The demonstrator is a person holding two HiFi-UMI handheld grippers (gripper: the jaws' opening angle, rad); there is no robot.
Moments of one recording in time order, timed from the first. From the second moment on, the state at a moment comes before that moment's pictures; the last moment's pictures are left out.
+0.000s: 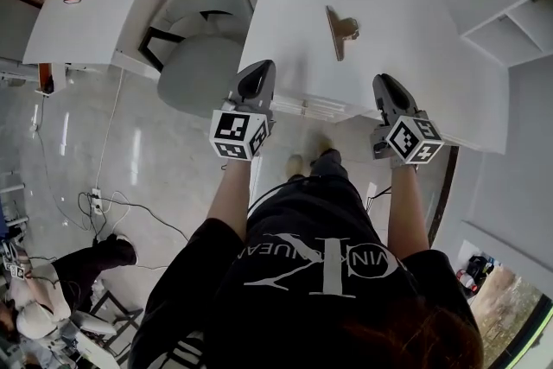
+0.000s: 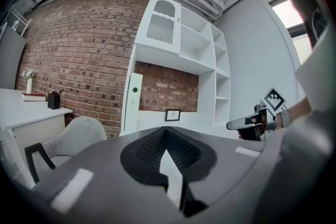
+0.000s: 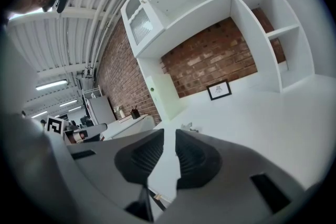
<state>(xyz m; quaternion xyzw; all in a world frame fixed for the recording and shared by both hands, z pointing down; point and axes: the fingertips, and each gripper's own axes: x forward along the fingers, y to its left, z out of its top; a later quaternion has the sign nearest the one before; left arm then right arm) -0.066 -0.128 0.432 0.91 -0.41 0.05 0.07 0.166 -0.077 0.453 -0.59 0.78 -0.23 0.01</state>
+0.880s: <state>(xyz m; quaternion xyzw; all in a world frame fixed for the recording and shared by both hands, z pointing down) -0.036 -0.208 0.457 0.89 -0.44 0.07 0.10 0.181 -0.183 0.485 -0.53 0.80 -0.28 -0.03</state>
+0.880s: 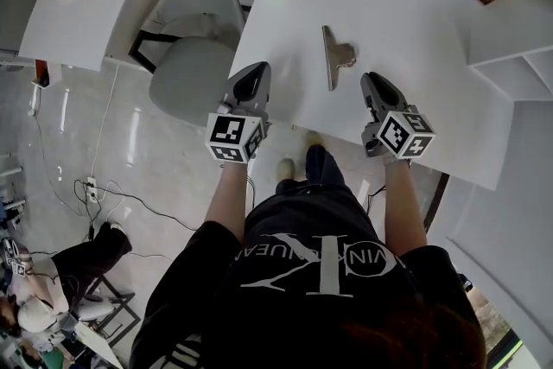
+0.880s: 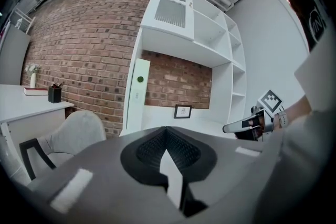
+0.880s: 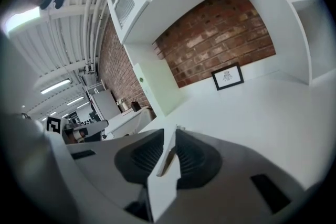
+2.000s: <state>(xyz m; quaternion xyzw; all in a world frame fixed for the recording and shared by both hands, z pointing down) 0.005 -0.247 0.493 0.88 -0.44 0.09 0.14 0.169 -0.247 0.538 -0.48 0.78 -0.40 -0.07</state>
